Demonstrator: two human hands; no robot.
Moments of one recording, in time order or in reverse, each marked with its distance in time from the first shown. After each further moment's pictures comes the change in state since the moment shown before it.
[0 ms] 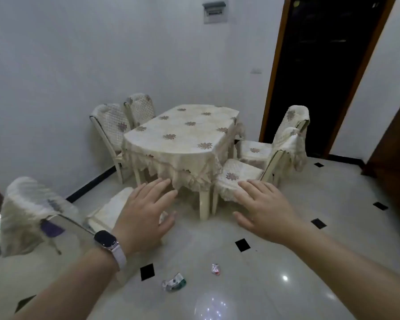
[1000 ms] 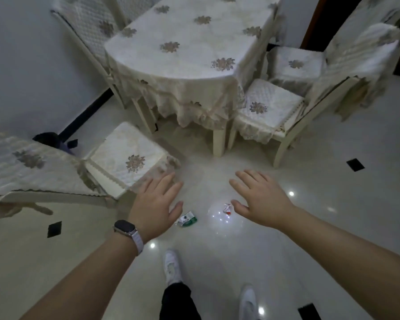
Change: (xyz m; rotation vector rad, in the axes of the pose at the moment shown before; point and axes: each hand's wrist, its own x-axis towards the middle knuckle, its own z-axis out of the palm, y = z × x) left_hand 0.065 -0.076 0.257 -0.116 -0.453 -0.210; right_hand 0.102 0.049 0.285 0.336 -0.364 -0.050
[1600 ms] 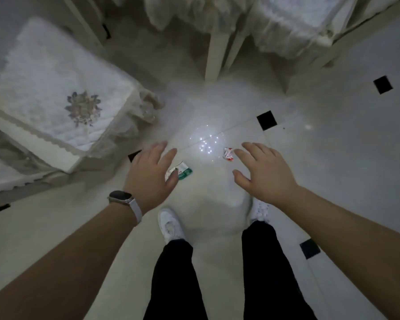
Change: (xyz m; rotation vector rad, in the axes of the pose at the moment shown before) left_hand 0.086 -0.165 0.293 -0.263 -0.207 0.000; right_hand 0.122 -0.003 0.281 0.193 -0.206 0.311
